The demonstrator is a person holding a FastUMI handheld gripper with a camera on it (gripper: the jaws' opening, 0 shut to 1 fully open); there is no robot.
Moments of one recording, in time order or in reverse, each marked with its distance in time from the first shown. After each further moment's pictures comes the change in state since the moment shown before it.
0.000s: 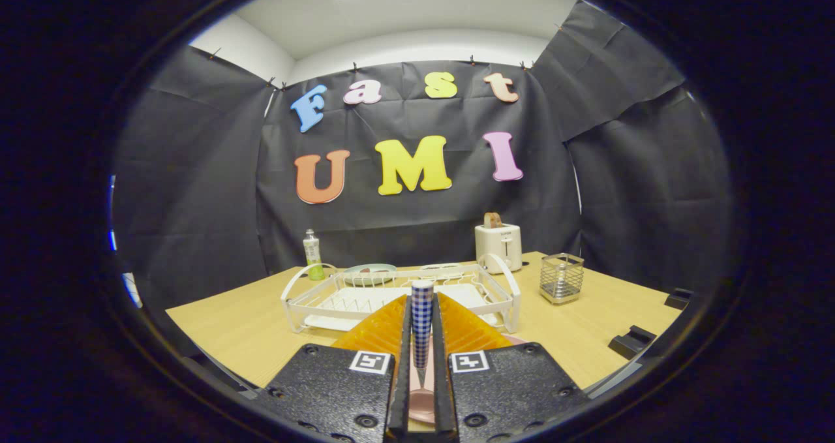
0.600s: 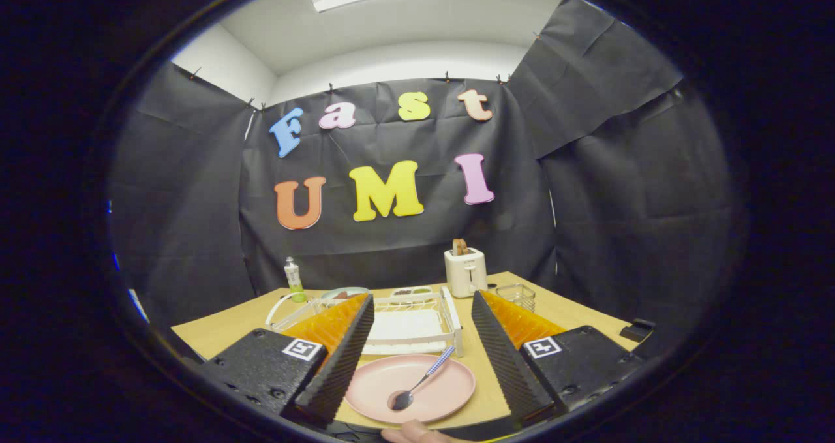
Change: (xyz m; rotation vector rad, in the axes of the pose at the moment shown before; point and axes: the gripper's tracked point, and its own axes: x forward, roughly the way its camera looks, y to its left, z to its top) arm -0.049 -0.080 0.077 0.048 -0.045 -0.042
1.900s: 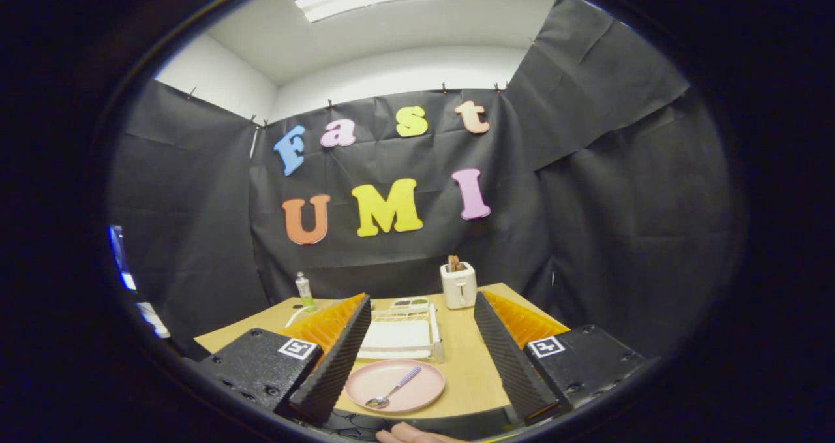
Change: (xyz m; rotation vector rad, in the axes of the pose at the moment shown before) arm -0.059 -0.036 0.063 0.015 0.001 0.038
